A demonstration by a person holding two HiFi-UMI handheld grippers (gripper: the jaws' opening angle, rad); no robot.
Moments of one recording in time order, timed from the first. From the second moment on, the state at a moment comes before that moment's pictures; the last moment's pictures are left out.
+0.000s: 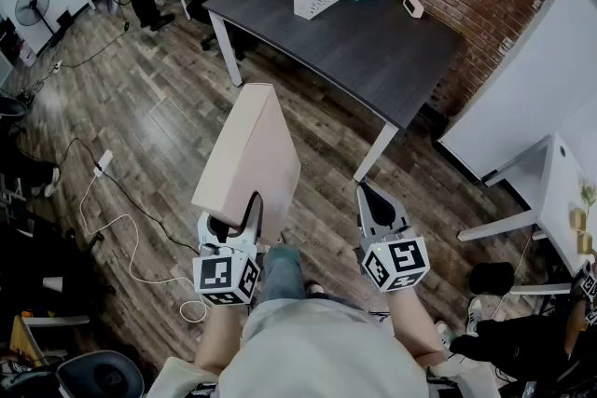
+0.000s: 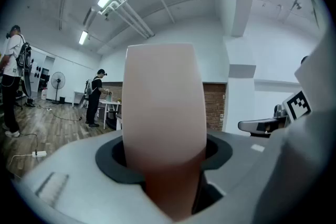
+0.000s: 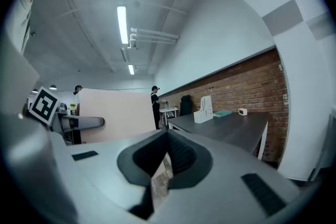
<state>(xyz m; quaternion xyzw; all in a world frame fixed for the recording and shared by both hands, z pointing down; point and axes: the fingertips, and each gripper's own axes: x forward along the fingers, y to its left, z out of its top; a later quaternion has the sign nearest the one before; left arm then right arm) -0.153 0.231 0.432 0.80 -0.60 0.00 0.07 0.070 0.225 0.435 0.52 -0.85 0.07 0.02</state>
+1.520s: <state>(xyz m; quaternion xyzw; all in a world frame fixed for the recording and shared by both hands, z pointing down) -0.134 0.296 0.402 0.80 -0.60 -0.02 0.07 0.081 0.292 0.435 0.48 -0.87 0.09 0.01</state>
